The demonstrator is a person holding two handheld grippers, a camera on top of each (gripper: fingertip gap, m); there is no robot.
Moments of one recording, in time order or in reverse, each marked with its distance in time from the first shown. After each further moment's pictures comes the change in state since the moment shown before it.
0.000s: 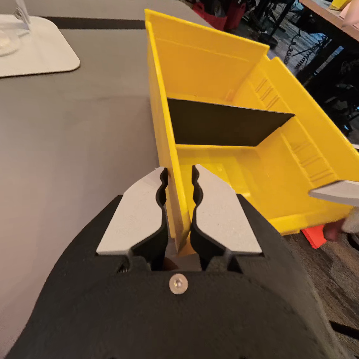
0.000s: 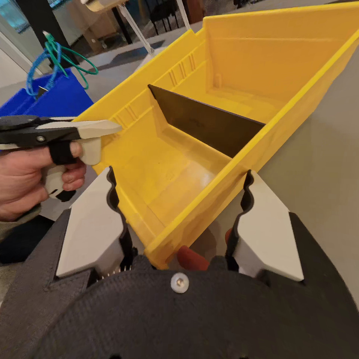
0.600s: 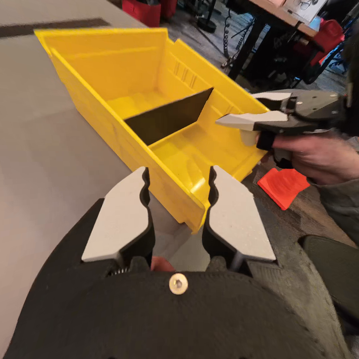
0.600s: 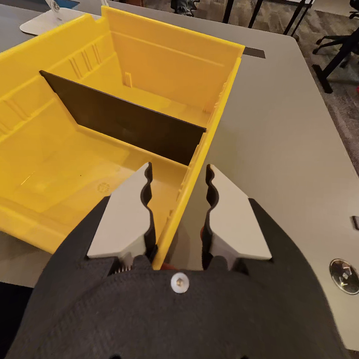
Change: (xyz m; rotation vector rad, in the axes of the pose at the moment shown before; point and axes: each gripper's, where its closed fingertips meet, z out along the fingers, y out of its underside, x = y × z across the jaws) left arm 0.080 -0.003 -0.005 -0.030 0.247 0.133; right arm 0.121 -0.015 -0.019 -0.028 0.331 -0.294
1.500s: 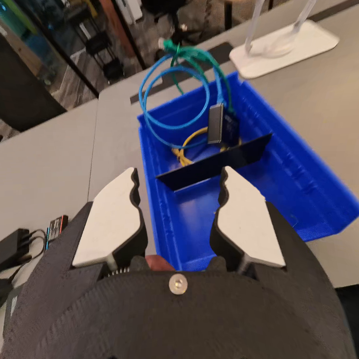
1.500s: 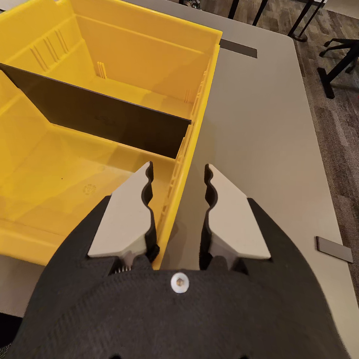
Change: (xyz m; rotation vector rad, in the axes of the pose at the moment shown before) left arm -0.260 0.044 -0.393 -0.063 -0.942 0.093; right arm 0.053 -0.003 0.019 -0.035 -0.028 -0.067
